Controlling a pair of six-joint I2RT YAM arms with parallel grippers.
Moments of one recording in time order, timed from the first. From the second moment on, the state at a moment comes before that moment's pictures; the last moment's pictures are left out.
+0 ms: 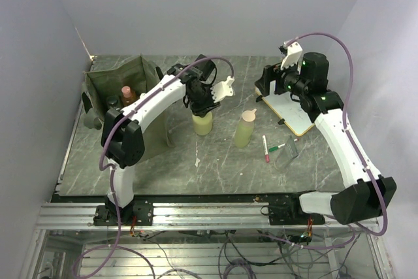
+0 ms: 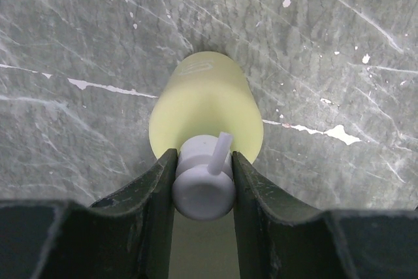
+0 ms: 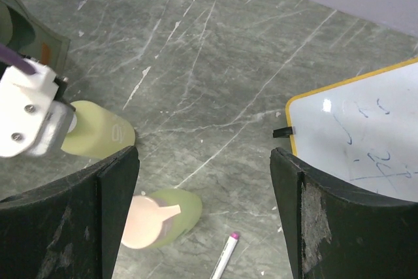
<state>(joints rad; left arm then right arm) -0.64 1.97 1.86 -1.04 0.24 0.71 0.20 1.27 1.28 -0.39 -0.31 -0.06</state>
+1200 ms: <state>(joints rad) -0.64 1.70 1.78 -1.11 0.33 0.76 0.24 1.39 1.40 -0.38 -0.35 -0.05</state>
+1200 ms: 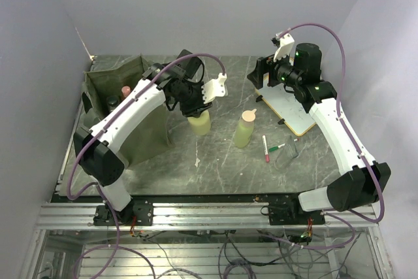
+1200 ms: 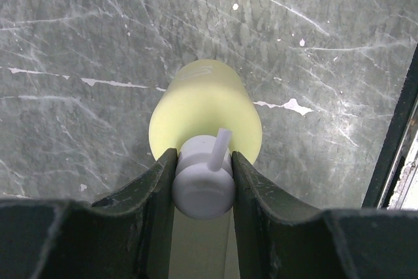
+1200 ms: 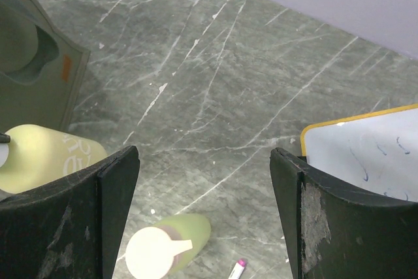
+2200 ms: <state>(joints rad) -0.59 1.52 2.04 -1.26 0.43 0.83 0.28 1.41 1.43 -0.37 -0.36 -0.07</state>
